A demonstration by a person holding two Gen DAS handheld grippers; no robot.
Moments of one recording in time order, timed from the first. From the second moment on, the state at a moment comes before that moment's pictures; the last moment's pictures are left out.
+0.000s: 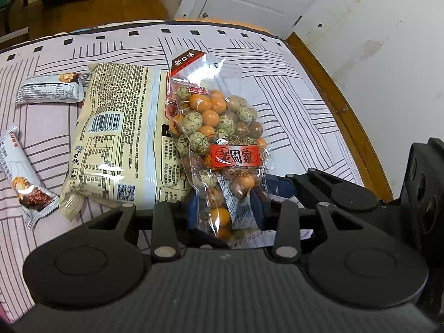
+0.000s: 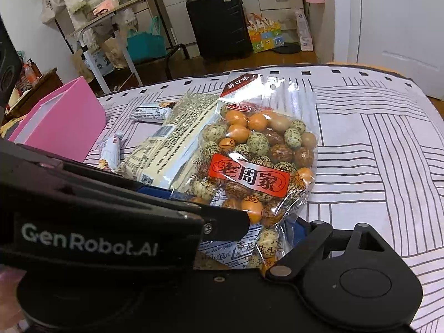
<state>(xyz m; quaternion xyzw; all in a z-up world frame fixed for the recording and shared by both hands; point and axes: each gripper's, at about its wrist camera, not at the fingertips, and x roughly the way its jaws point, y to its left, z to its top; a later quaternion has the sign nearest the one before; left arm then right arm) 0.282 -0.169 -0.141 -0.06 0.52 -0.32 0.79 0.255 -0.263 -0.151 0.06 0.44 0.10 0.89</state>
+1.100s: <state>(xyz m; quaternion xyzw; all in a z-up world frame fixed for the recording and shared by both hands) 0.150 -0.068 -0.050 -0.08 0.58 -0.27 0.76 0.133 -0.188 -0.064 0.02 0.47 0.21 0.86</state>
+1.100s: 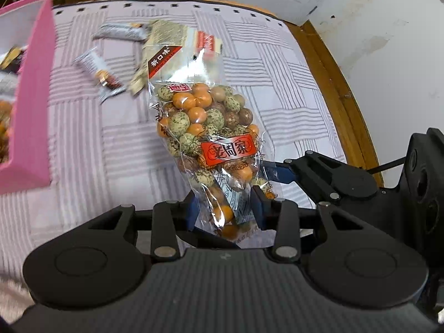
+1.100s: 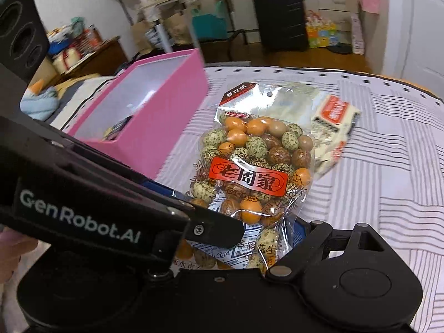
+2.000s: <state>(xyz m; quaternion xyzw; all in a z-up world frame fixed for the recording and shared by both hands) 0.130 0.134 0.002 -0.20 0.48 -0.19 0.83 0.161 -0.013 -0.013 -0.06 0.40 0.32 0.86</state>
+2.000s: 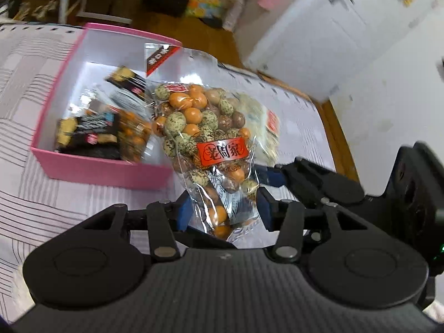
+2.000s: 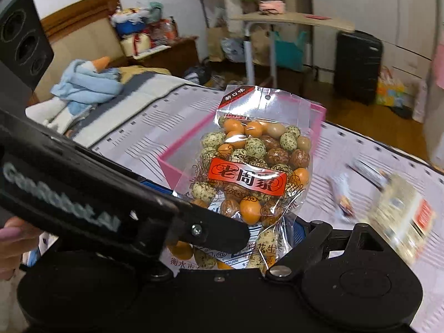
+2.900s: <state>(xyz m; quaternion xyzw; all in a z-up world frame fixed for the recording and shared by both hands) 0.296 0.217 -0.113 -0.29 0.48 -0.09 0.82 0.312 0.075 -0.093 -0.16 0.40 0.34 0.84</state>
